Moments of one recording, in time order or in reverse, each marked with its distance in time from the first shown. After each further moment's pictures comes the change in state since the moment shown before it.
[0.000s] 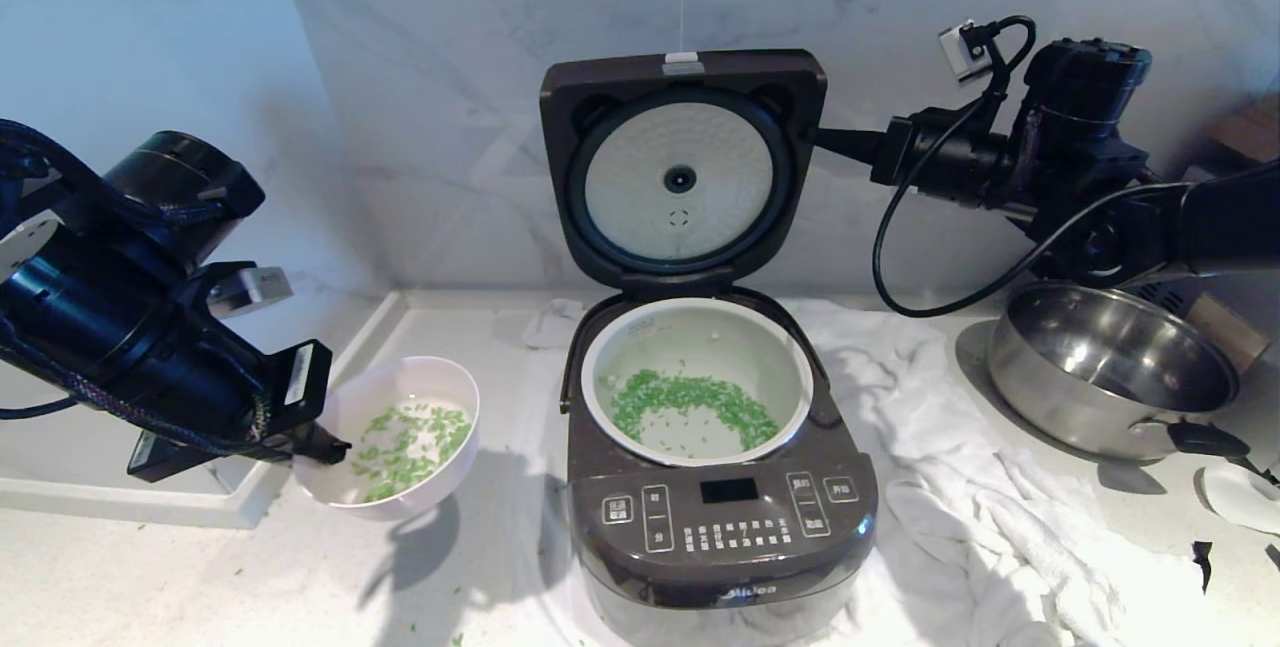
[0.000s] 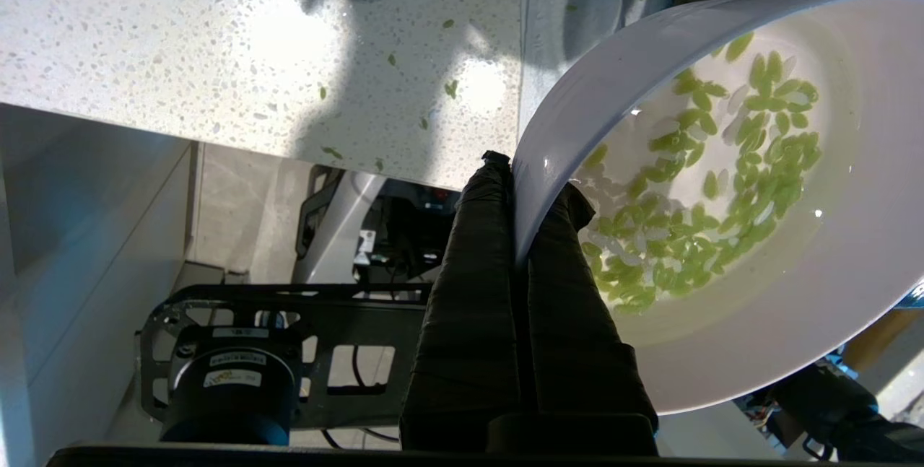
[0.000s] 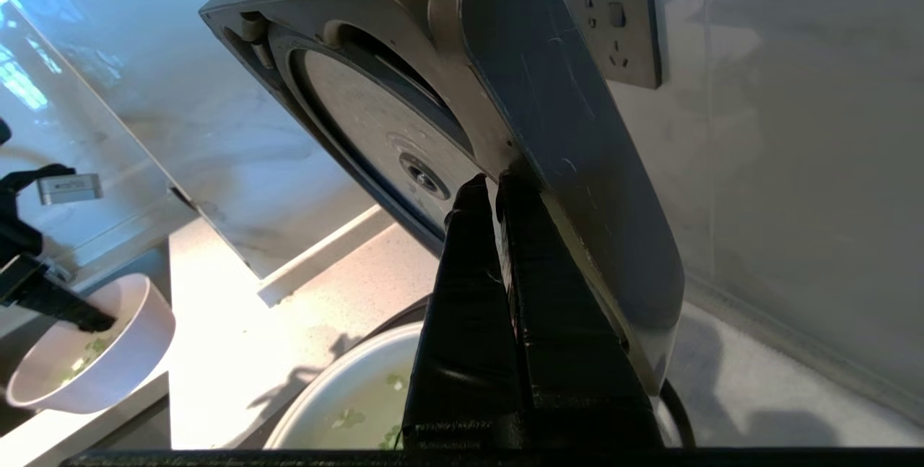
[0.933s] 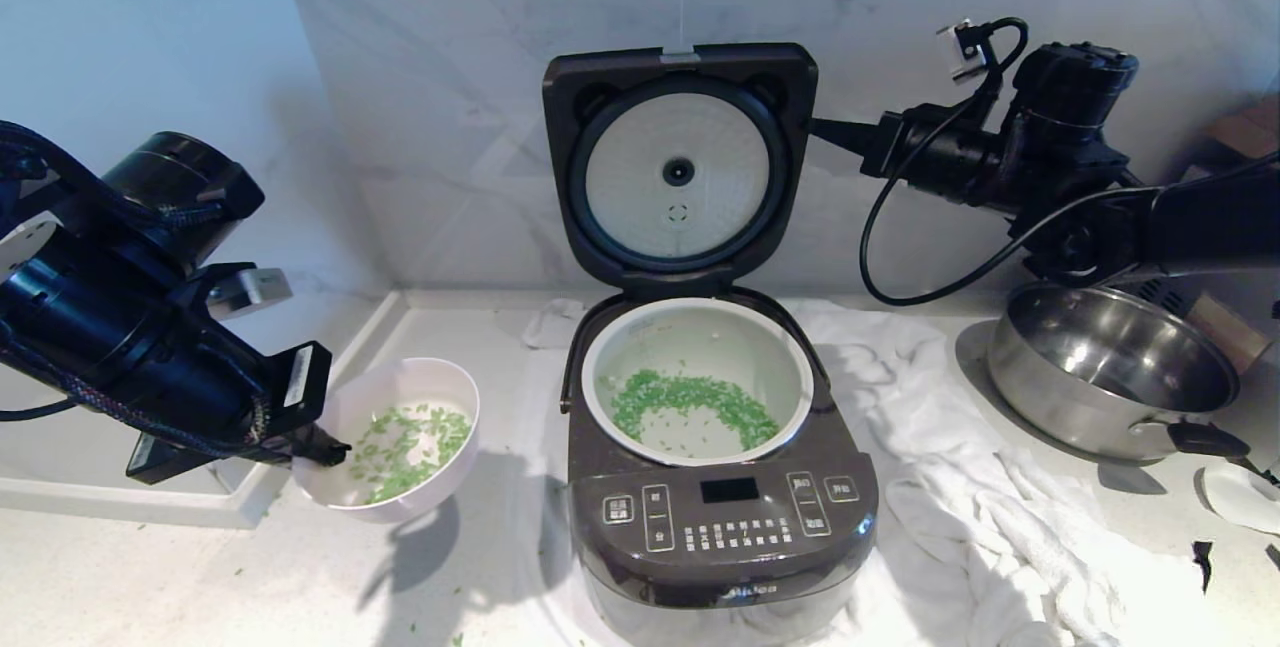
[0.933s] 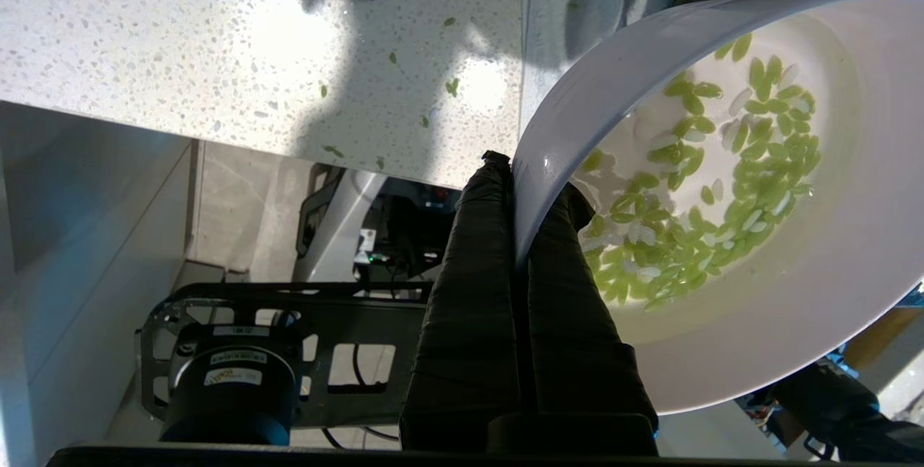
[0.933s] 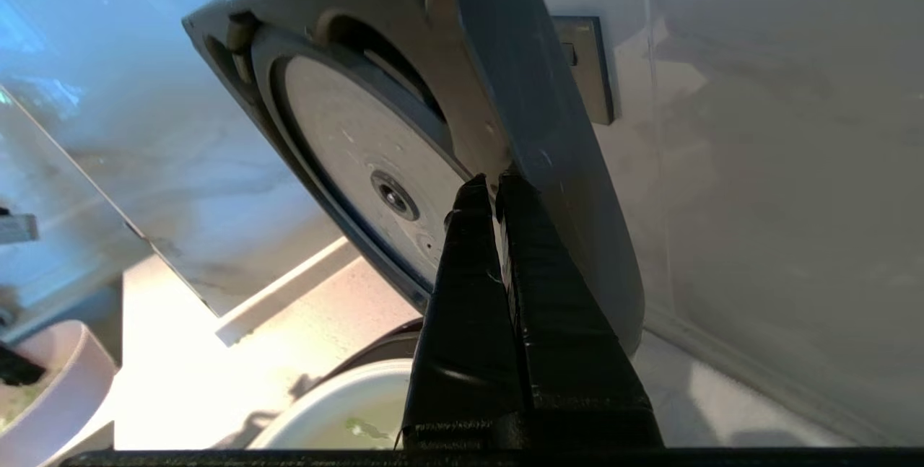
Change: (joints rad) left arm -0.001 -0.003 0.004 0.000 0.000 0.000; right arm -0.001 0.037 -0.034 -0.056 -0.071 0.016
